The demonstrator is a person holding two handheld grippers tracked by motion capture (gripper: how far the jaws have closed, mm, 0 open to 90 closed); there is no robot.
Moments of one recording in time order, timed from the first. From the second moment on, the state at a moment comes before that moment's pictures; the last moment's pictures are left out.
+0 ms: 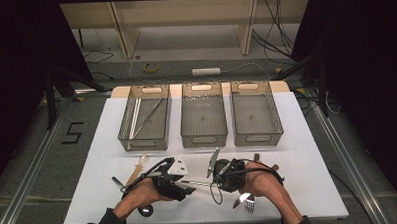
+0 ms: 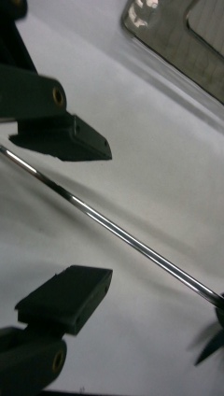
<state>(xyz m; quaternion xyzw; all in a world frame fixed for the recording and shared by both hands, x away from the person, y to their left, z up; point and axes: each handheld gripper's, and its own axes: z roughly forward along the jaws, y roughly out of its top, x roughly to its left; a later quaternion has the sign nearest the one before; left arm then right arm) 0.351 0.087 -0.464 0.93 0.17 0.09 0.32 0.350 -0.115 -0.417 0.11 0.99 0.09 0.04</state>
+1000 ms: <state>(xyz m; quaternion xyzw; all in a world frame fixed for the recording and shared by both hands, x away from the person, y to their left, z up) 0.333 0.068 -0.446 0.94 0.04 0.14 0.31 0.356 -0.136 -0.400 0.13 0.98 0.14 0.06</state>
